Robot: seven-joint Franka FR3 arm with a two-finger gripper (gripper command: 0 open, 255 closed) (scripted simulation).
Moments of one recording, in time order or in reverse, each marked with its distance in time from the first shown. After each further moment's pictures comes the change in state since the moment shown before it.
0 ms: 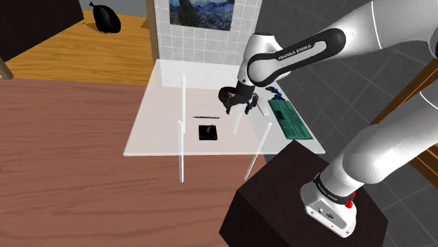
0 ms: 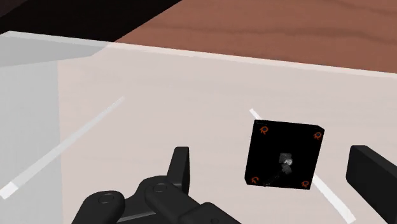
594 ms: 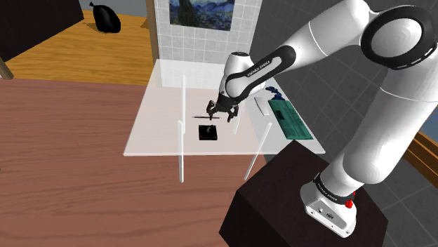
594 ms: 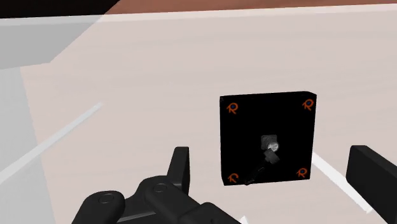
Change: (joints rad) arm 0.016 0.362 0.006 0.174 -0.039 0.221 0.184
